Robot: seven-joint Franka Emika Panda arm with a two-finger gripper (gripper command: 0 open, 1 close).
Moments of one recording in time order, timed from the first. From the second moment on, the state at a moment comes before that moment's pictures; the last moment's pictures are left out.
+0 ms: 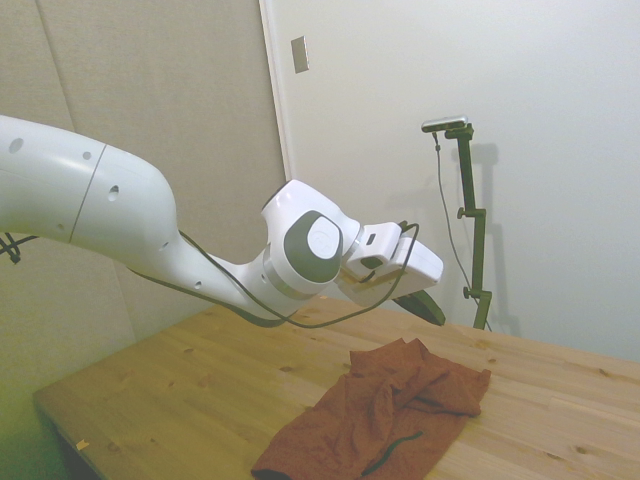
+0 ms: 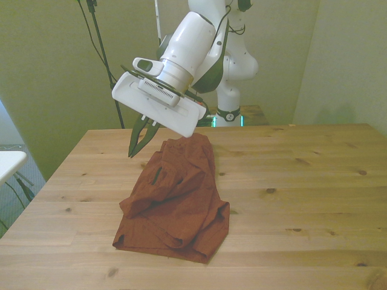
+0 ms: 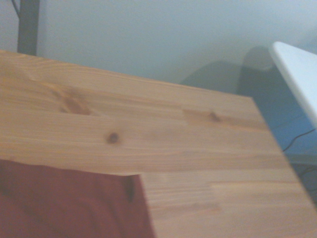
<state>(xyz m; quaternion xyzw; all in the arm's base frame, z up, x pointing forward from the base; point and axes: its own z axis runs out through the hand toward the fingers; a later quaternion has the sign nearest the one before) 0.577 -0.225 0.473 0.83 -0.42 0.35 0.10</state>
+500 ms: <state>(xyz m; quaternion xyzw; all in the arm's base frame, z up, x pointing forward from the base) 0.447 -0.108 0.447 0.88 -0.45 0.12 -0.10</state>
